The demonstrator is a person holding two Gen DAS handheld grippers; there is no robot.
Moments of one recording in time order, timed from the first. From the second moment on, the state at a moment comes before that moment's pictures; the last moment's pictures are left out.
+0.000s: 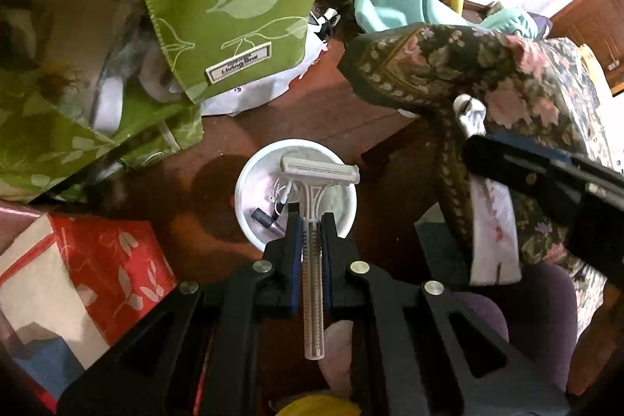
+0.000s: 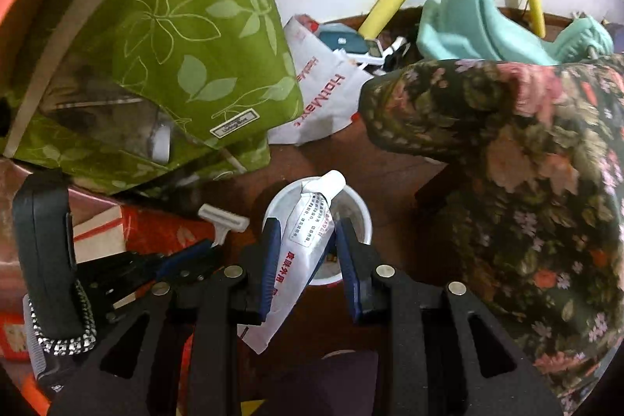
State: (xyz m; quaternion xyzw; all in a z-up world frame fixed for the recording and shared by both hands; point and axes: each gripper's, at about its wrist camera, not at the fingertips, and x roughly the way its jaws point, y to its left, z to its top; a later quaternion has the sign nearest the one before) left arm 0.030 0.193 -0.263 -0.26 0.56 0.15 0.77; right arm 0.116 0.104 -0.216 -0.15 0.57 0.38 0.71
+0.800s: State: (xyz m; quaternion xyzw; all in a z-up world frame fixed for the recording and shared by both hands) left arm 0.039 0.171 -0.223 -0.22 0.55 0.15 0.79; right arm 0.122 0.065 -0.180 -0.13 0.56 0.38 0.73
